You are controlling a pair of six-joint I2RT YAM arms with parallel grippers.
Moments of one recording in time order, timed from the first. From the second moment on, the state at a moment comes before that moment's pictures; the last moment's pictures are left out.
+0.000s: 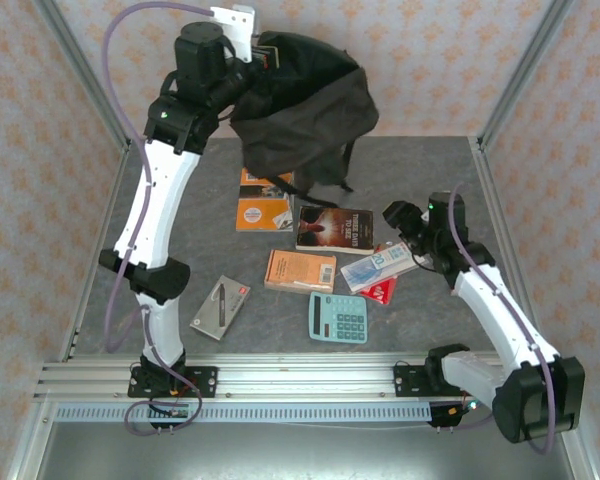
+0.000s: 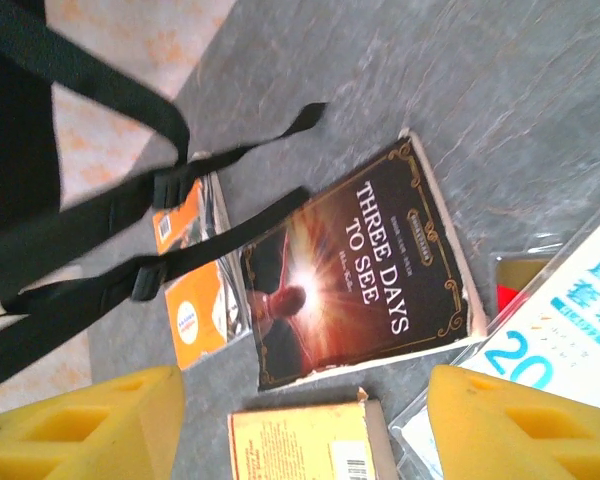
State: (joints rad) left arm -0.35 1.95 2.61 -0.78 0.07 -0.14; right arm 0.19 1.07 0.80 -0.39 -0.22 0.93
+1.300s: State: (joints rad) left arm -0.07 1.34 1.48 -0.64 -0.26 -0.20; right arm 0.32 1.32 0.78 -0.31 -0.22 0.85
